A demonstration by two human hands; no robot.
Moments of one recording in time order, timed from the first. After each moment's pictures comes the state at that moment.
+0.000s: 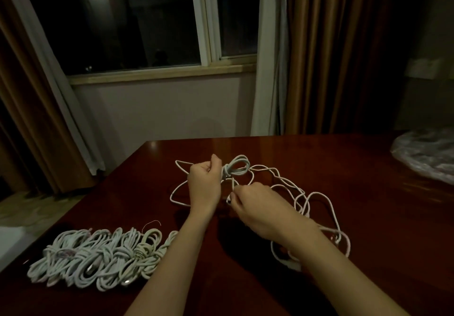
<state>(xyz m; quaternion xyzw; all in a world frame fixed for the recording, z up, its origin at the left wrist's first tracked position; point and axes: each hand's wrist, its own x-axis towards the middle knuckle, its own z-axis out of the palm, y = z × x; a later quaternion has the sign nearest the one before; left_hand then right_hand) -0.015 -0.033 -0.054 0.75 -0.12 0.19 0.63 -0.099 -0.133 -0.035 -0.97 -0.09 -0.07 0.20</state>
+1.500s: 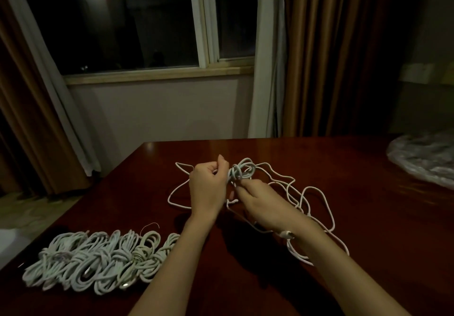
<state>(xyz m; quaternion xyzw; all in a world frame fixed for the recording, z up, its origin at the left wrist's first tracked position) -0.026 -0.035 -0.049 0.76 -0.18 0.24 0.57 -0.087 -0.144 -0.041 -0.90 -0.06 -0.06 0.42</state>
